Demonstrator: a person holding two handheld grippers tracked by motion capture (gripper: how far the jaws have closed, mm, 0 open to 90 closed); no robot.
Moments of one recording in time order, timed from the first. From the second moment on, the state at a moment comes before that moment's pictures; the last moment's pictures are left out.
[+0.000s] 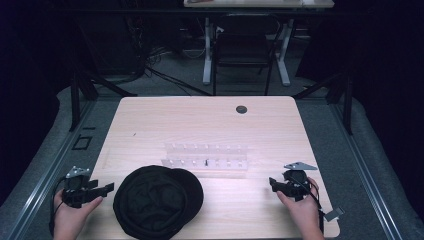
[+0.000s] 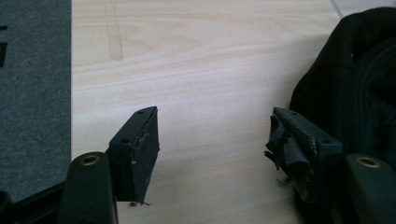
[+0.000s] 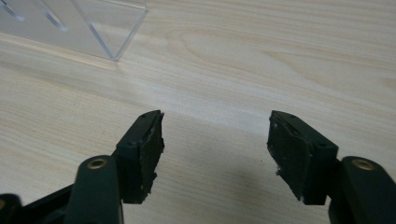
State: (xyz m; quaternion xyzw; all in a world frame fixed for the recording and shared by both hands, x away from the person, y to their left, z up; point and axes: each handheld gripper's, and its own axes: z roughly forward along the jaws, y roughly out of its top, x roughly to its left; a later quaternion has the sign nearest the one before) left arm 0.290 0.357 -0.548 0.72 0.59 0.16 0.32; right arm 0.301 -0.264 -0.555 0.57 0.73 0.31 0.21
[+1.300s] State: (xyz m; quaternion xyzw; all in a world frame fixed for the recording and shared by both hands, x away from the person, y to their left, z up) left arm 0.266 0.347 -0.516 0.71 0.61 0.05 0.33; right arm 0.287 -0.241 -0.546 0.53 0.74 0.33 0.25
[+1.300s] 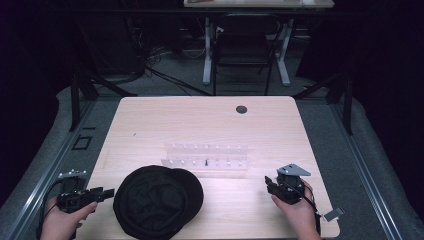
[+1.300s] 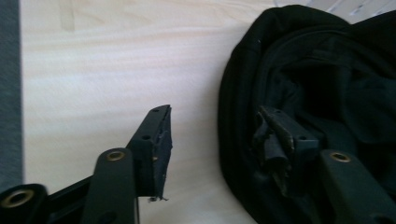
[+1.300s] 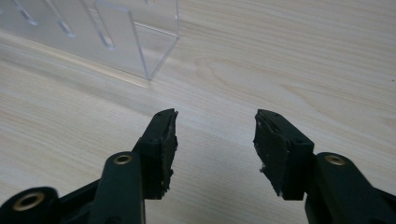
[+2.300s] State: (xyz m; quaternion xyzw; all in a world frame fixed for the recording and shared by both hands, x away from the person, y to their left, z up) left arm 0.255 0.334 -0.553 0.69 0.65 -0.02 0.31; right arm 0.286 -0.237 -0.546 0.54 0.74 0.33 0.23
